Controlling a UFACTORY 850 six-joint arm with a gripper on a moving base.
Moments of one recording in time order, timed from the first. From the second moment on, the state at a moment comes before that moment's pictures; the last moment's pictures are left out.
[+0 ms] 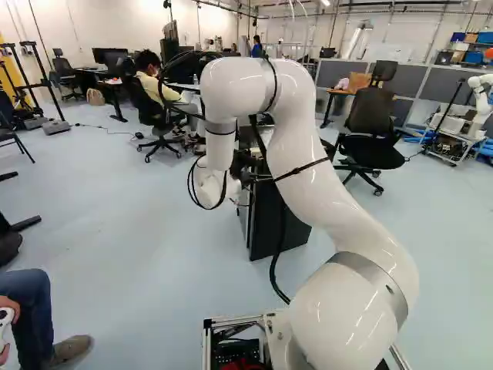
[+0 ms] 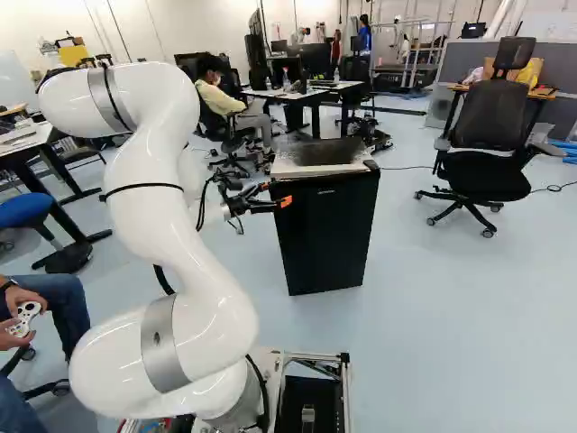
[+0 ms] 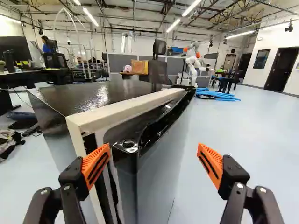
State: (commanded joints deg) arm 26.7 -45.9 -52.6 78.9 84.7 -9.1
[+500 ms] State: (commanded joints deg) arm 26.5 -44.2 -48.9 78.9 84.7 -9.1
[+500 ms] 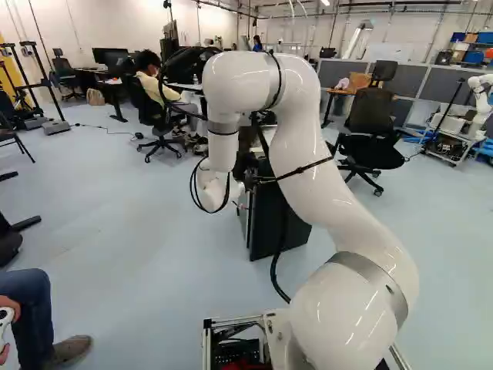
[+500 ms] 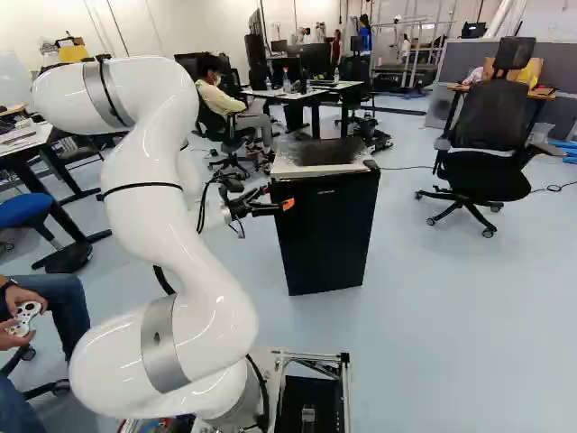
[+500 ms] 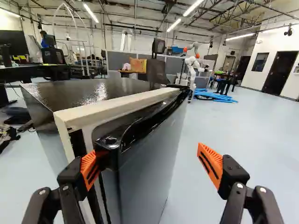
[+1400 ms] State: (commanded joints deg) arm 26.1 -40.6 -40.9 80.0 84.7 -9.1
